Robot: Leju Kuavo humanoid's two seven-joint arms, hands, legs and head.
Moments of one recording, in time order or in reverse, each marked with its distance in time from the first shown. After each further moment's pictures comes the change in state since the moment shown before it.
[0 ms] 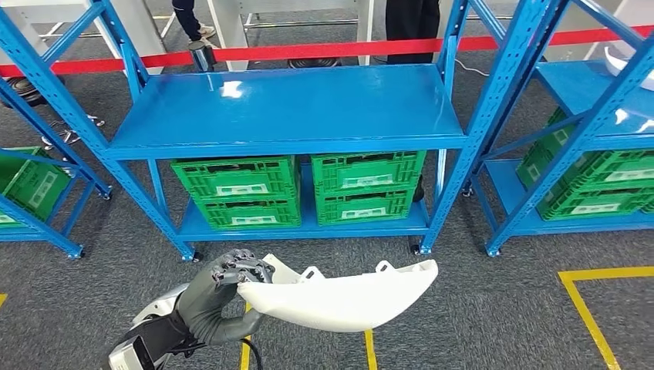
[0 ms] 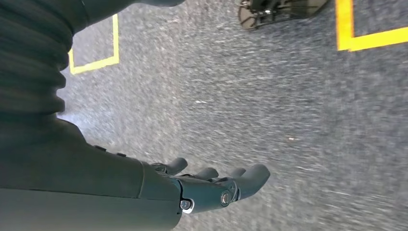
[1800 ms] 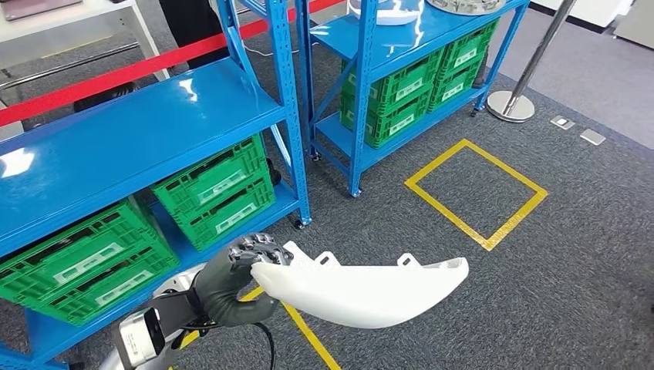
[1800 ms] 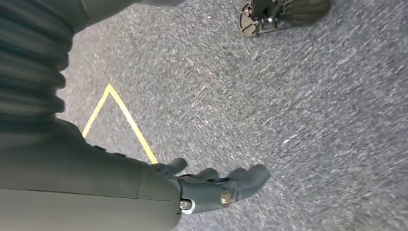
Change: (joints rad) left arm -0.119 -0.062 -0.023 0.068 0.058 -0.084 0.001; right arm 0.017 -0.005 -0.072 0.001 -0.027 0.002 -0.040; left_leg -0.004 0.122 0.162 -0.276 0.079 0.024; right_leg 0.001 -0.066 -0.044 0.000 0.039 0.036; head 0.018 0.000
